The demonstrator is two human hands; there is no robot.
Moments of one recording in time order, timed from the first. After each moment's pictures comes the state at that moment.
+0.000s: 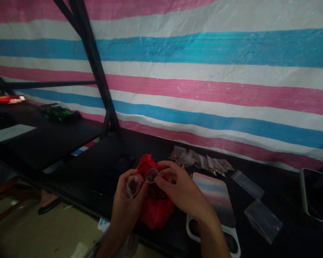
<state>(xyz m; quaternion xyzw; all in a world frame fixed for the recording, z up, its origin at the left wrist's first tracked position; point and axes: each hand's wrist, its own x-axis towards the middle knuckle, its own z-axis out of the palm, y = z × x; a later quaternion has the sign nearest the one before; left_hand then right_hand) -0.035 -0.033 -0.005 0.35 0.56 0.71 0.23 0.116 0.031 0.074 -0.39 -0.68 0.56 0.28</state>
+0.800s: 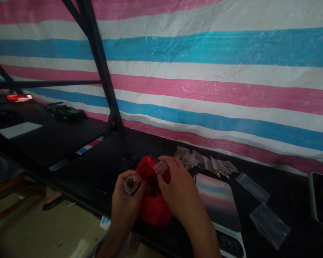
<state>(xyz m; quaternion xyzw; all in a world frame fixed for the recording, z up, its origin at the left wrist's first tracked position) -0.045 -0.030 -0.006 0.31 0.58 0.73 0.20 0.092 0.024 0.078 -0.45 -0.80 0.27 0.29</state>
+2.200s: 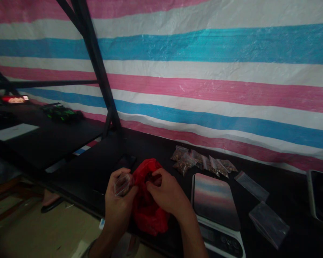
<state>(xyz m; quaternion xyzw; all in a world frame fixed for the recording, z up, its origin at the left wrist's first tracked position) -0.054 -0.034 0.005 0.30 0.57 0.74 0.19 0.075 0.034 0.039 -0.45 -0.70 0.51 0.22</state>
